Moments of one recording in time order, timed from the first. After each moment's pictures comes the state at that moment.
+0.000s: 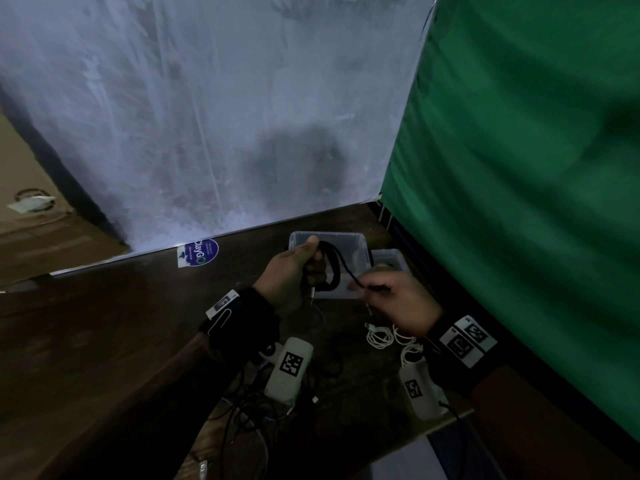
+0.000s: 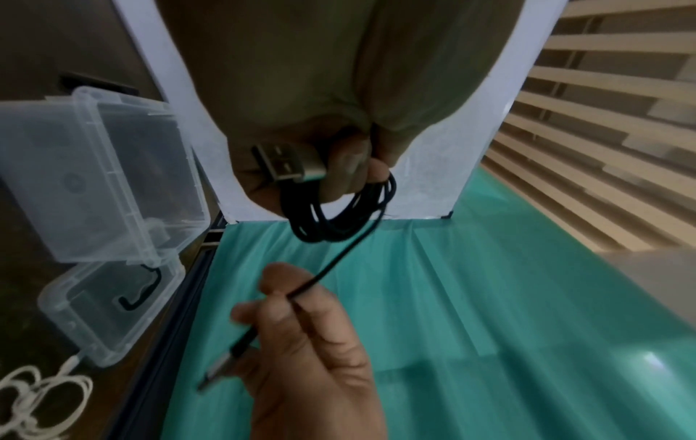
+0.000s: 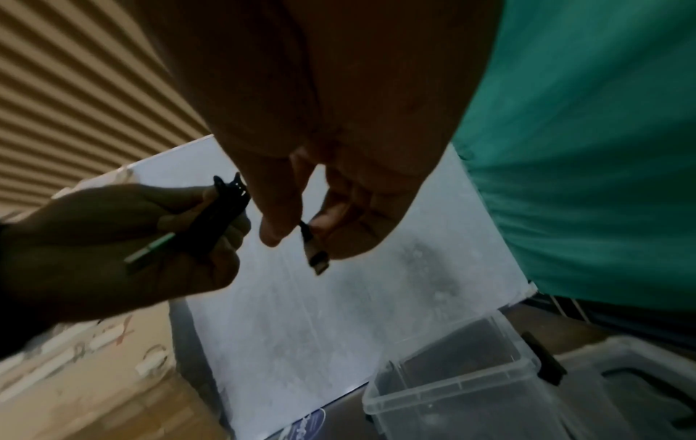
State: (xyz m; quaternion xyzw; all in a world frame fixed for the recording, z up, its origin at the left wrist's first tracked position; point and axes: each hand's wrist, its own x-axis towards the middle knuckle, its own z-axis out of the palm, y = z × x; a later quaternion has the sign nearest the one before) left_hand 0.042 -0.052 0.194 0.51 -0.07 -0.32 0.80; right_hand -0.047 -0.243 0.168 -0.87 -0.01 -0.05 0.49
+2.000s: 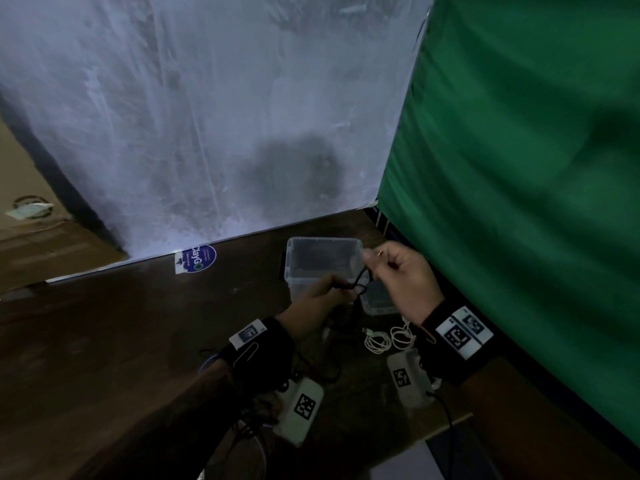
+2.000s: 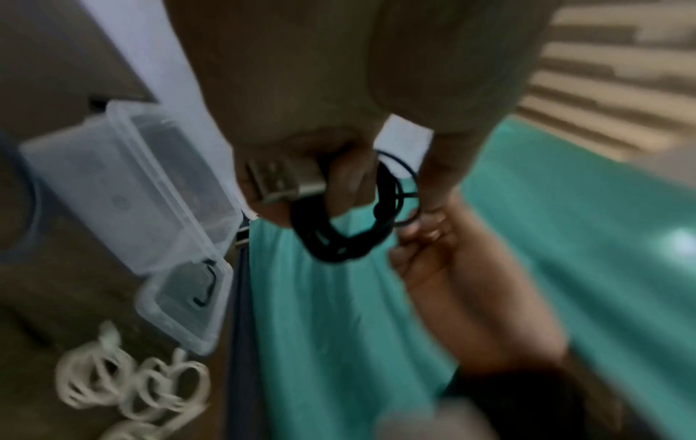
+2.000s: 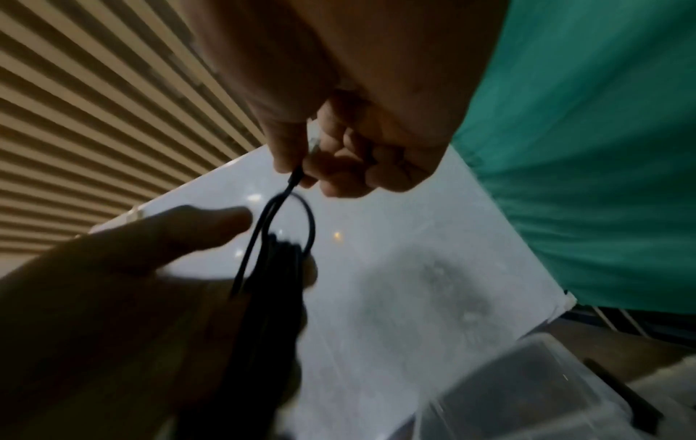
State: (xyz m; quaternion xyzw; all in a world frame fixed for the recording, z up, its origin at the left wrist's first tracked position) left_hand 0.010 -0.071 0.162 0.59 -0.15 -0.35 0.71; right_hand -0.042 -0.234 0.201 -0.82 0.06 -0.20 0.54
